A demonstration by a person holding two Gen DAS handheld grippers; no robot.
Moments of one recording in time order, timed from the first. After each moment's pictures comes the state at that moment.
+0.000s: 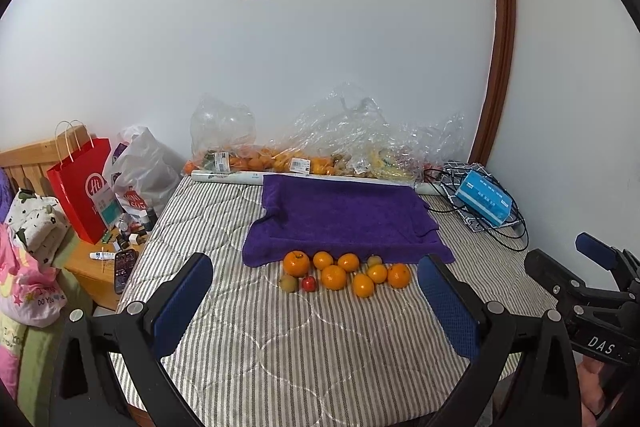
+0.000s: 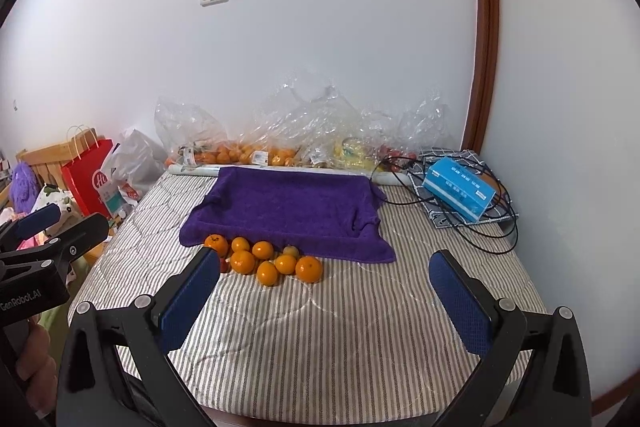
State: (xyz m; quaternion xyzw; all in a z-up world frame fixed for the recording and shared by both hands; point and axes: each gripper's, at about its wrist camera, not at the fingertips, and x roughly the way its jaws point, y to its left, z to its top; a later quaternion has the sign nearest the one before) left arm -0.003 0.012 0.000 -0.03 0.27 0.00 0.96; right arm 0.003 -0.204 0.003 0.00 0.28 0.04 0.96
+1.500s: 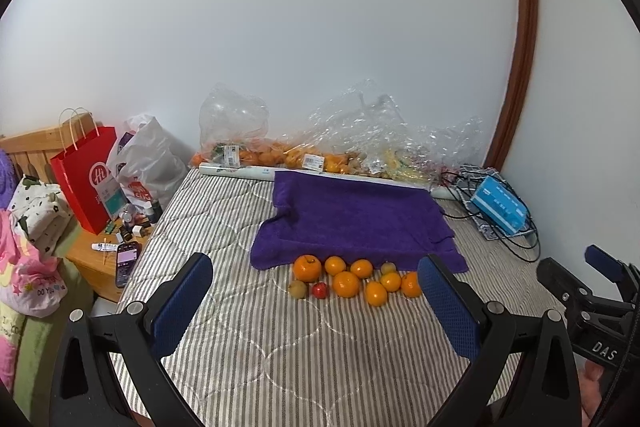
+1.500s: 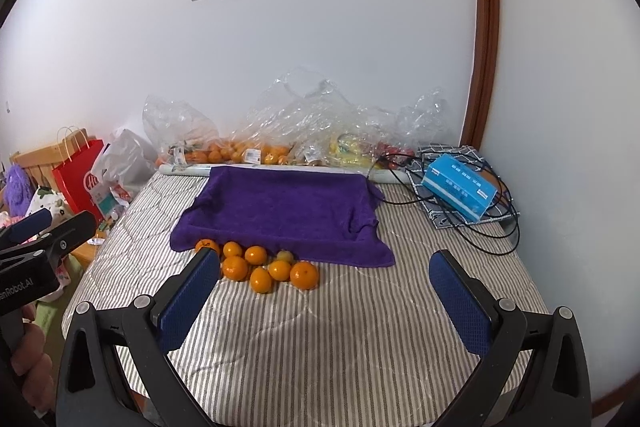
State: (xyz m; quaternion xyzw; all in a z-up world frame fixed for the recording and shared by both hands) left arm 0.031 0.027 0.001 -0.05 0.29 0.03 0.96; right arm 0.030 -0.203 -0.002 0.00 0.30 0.03 0.95
